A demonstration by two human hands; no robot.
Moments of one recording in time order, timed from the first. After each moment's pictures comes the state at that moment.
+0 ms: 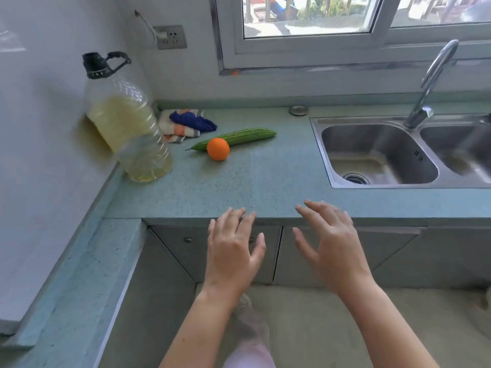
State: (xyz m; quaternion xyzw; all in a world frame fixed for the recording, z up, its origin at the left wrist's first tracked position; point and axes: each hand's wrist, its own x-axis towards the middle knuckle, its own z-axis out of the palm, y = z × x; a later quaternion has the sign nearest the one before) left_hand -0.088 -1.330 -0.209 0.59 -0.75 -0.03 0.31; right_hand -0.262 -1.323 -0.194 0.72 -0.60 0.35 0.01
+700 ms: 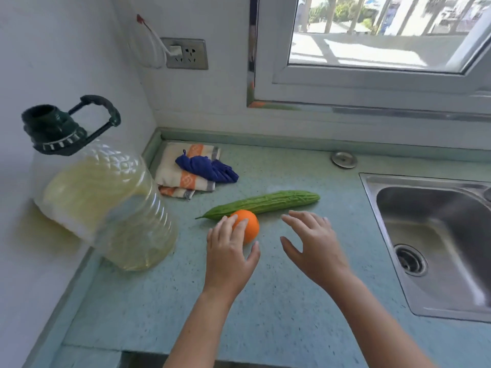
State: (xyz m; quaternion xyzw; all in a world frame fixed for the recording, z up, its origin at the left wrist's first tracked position) left_hand -0.010 -1.649 -0.249 0.64 -0.71 -0.09 0.29; right_hand -0.187 -1.663 -0.227 0.78 -0.58 0.24 -0.04
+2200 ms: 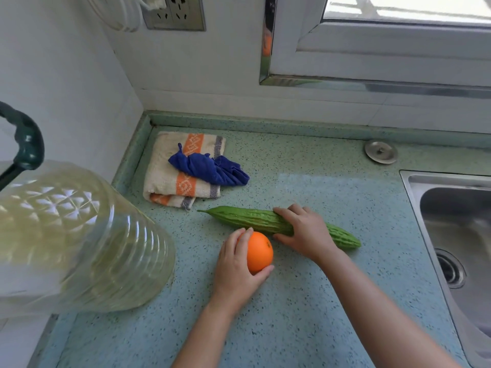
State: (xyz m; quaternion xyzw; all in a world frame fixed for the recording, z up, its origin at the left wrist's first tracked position) left_hand 0.009 -1.726 -0.315 0.64 -0.68 -0.26 0.25; right_hand -0.164 -1.805 -0.312 0.80 -0.58 0.09 -0.13
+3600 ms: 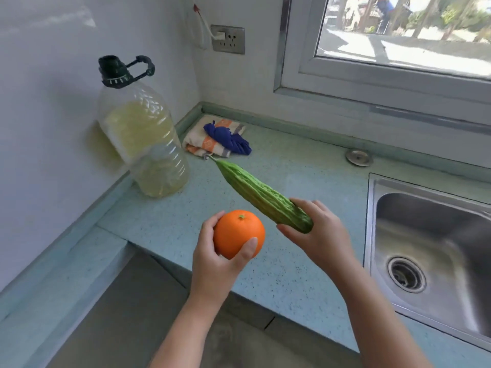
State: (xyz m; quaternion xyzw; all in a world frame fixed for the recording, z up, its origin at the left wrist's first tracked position) left_hand -0.125 -1.499 -0.186 0.67 -0.41 -0.28 0.55; right_hand -0.283 -1.598 -0.175 0.79 -0.52 0.26 -0.22
